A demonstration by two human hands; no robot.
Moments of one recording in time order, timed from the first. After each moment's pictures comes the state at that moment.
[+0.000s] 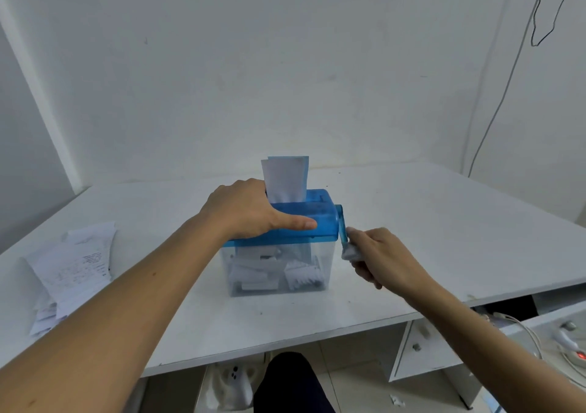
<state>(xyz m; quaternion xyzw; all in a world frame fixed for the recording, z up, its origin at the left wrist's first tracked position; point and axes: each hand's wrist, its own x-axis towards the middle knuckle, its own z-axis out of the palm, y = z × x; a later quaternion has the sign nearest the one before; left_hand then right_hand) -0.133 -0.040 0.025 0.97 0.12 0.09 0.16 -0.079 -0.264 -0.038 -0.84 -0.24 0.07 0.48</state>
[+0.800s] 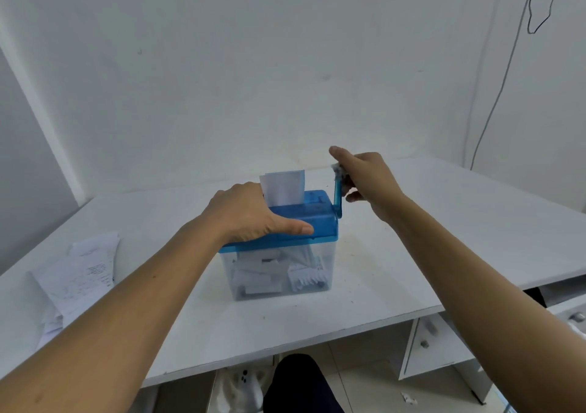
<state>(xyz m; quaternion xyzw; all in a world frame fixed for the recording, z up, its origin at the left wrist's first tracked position) -0.130 -0.041 0.028 0.97 0.12 0.08 0.18 -0.017 -0.225 0.032 -0.76 -0.22 -0.03 0.61</state>
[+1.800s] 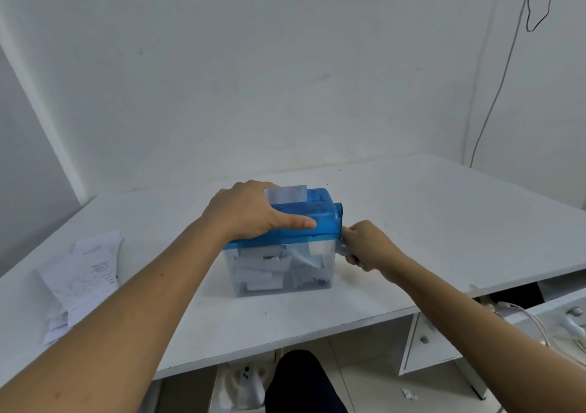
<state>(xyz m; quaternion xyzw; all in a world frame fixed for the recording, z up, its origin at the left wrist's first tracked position) -0.135 -0.043 0.029 0.97 0.11 0.09 0.19 -0.039 -0.233 -0.046 -0.89 -0.14 0.14 0.41</state>
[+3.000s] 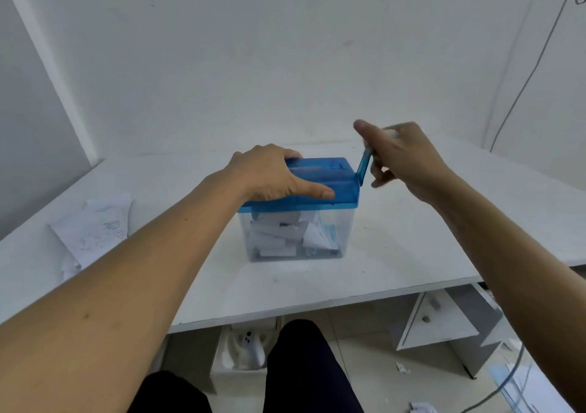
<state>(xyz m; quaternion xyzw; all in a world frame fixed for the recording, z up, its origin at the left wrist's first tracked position) -0.131 -0.044 0.032 0.97 0.14 0.05 0.18 -0.040 -0.248 0.033 -0.76 -0.28 -0.01 0.58</state>
